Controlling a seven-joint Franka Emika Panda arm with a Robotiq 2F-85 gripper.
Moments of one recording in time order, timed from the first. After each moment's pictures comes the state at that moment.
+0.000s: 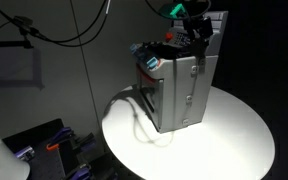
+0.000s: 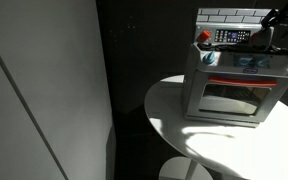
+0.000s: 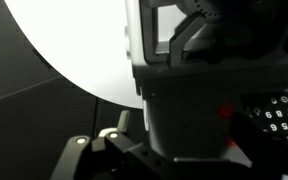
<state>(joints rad) -0.08 0.21 -0.13 -1.80 0.02 2.45 0.28</state>
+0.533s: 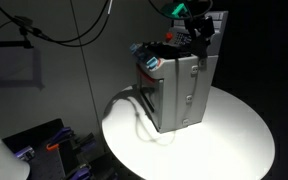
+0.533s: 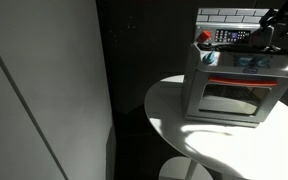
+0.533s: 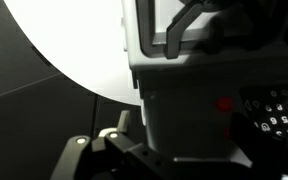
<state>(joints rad) -0.08 0.23 -0.13 -1.77 0.02 2.45 0.28</state>
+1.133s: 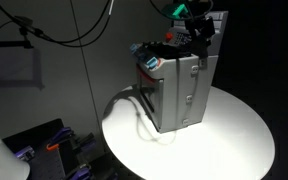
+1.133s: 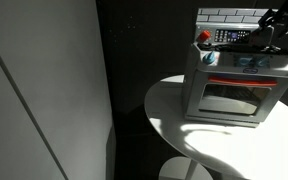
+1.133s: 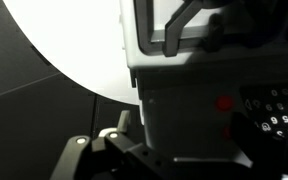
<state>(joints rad) -0.08 0.25 -0.13 -1.75 0.02 2.45 0.28</state>
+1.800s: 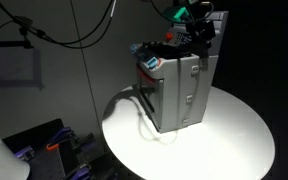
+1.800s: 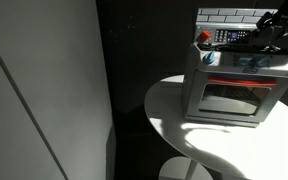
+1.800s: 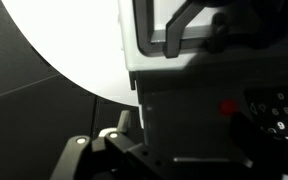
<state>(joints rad) -0.08 0.27 -0.13 -1.73 0.02 2.45 0.28</state>
